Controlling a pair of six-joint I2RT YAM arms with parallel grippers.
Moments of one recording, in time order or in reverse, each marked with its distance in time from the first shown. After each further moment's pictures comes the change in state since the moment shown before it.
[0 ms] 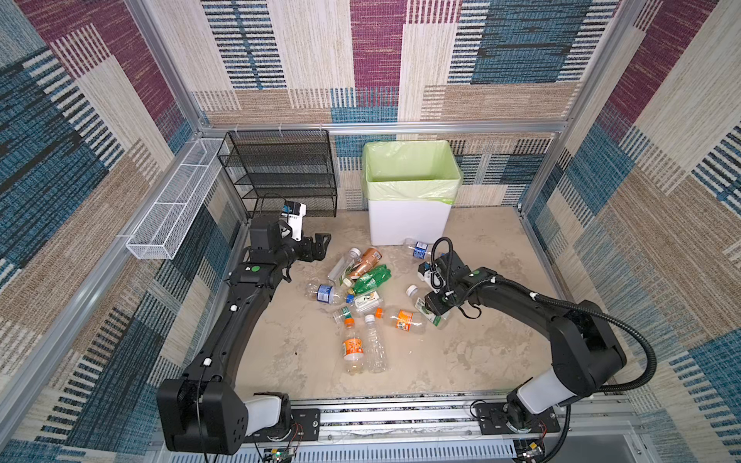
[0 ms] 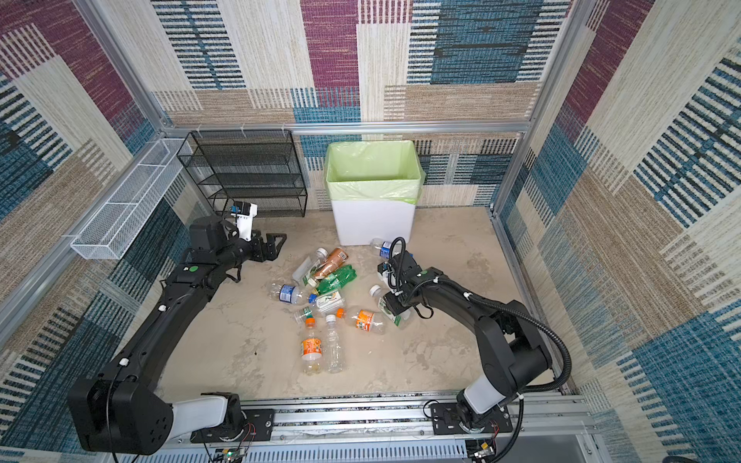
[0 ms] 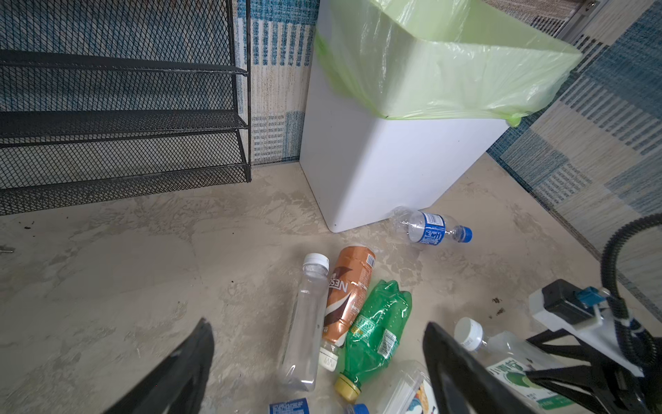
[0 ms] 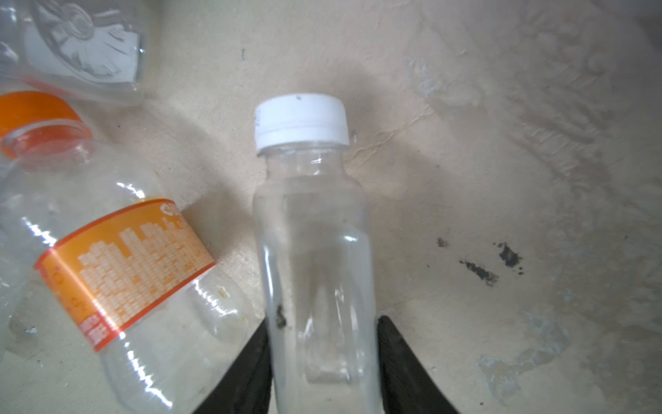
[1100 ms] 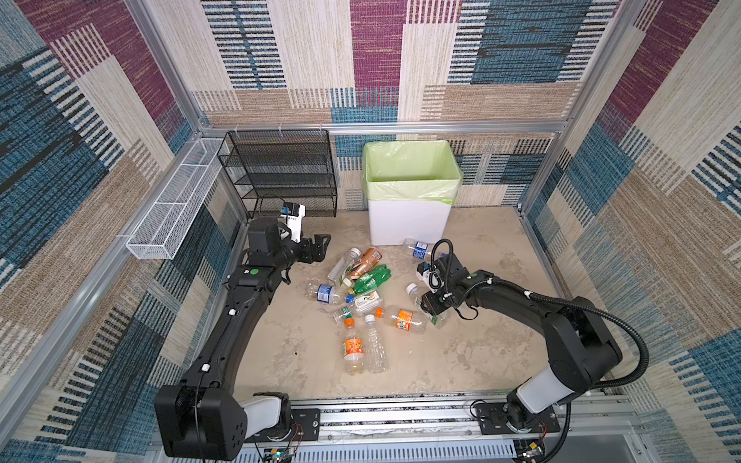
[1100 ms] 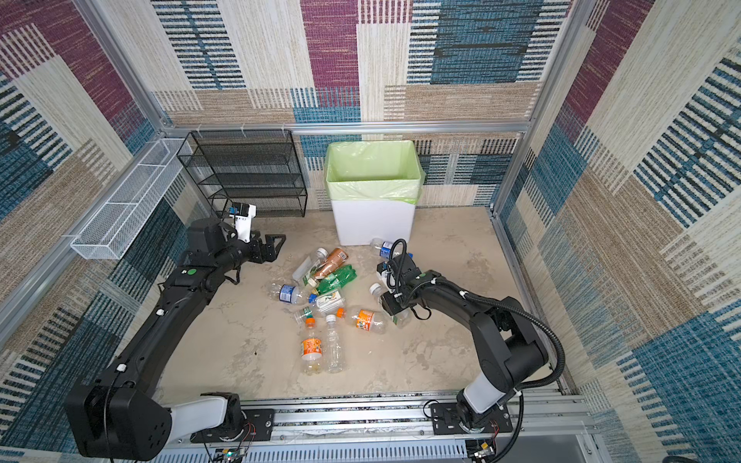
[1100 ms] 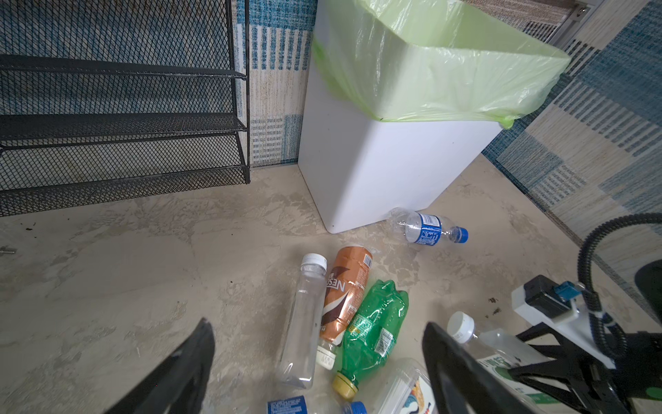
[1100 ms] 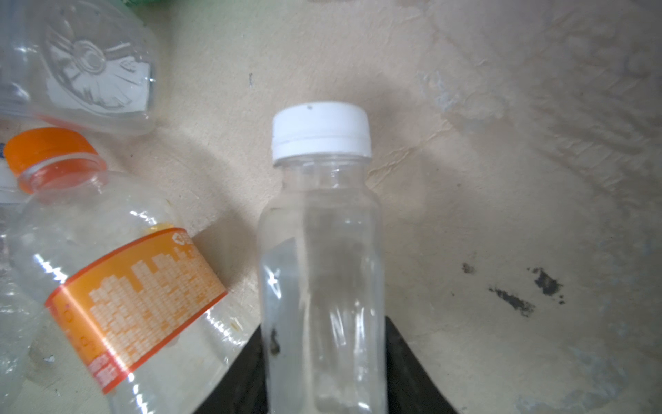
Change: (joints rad) left arm 0.000 -0.026 -0.017 0.005 0.003 -0.003; right arm -0.001 0.036 -0.029 0.090 -0.045 0.058
